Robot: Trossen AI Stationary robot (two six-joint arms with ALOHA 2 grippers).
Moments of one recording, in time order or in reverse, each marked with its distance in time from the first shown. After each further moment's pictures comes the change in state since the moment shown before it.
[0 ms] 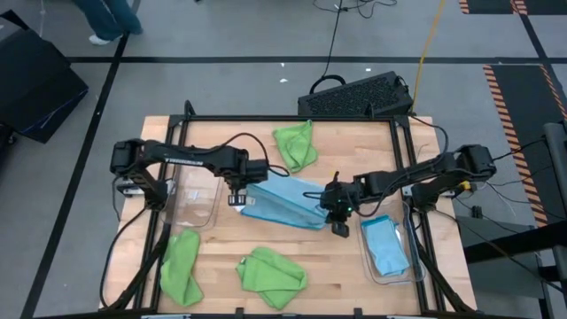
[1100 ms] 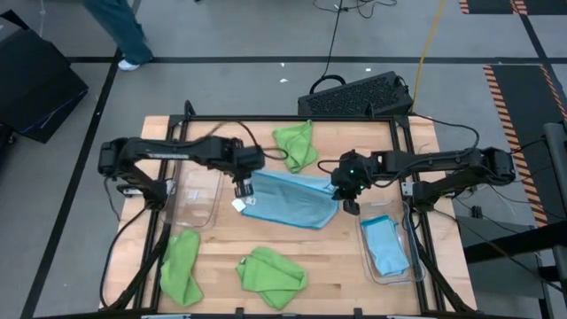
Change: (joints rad) left arm 0.044 -0.114 0.040 0.082 -0.004 -0.102; right arm -0.236 -0.223 0.002 -0.213 -0.014 -0.286
